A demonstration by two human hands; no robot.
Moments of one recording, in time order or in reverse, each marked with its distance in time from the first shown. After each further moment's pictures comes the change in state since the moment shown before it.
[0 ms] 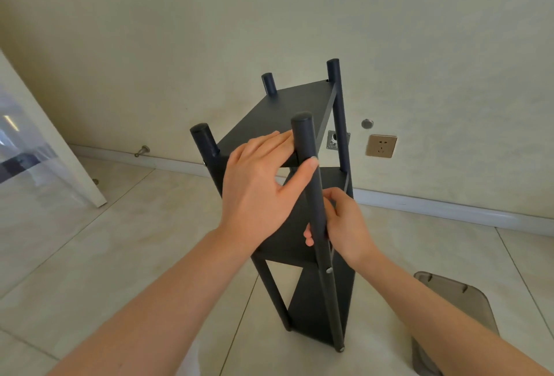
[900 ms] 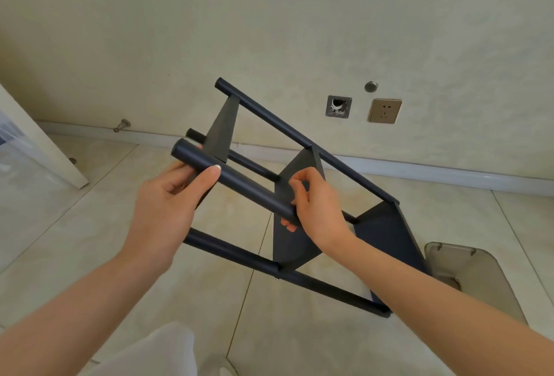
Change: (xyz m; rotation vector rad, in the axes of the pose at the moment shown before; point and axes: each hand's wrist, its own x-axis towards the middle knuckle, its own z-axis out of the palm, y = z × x) left_hand -0.068 -0.101 -0.046 -0.519 -0.107 -0.687; right_hand 0.017 0.020 0.070 -0.107 0.038 0.030
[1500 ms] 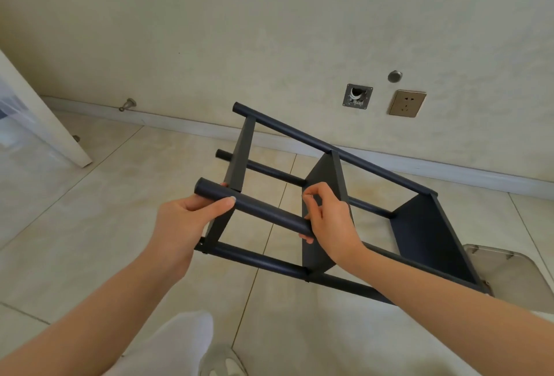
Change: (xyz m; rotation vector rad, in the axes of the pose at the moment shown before) left_hand 0.003 -0.087 -0.005 -0.162 -0.012 -0.465; right_hand 0.008 0.060 0.031 -0.232 -0.039 -0.029
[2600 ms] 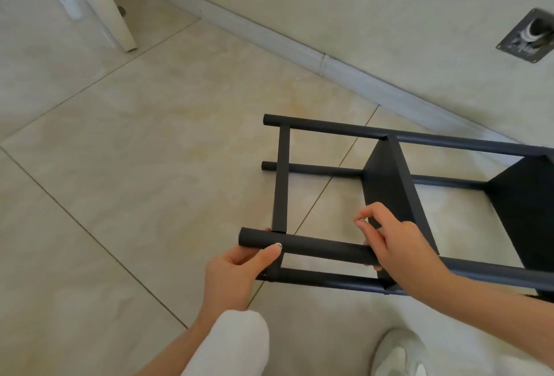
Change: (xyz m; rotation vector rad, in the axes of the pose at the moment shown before) left_hand -0.003 -0.180 0.031 -0.269 0.238 -0.409; right_hand 0.047 0.105 0.059 -0.478 -0.500 -0.171
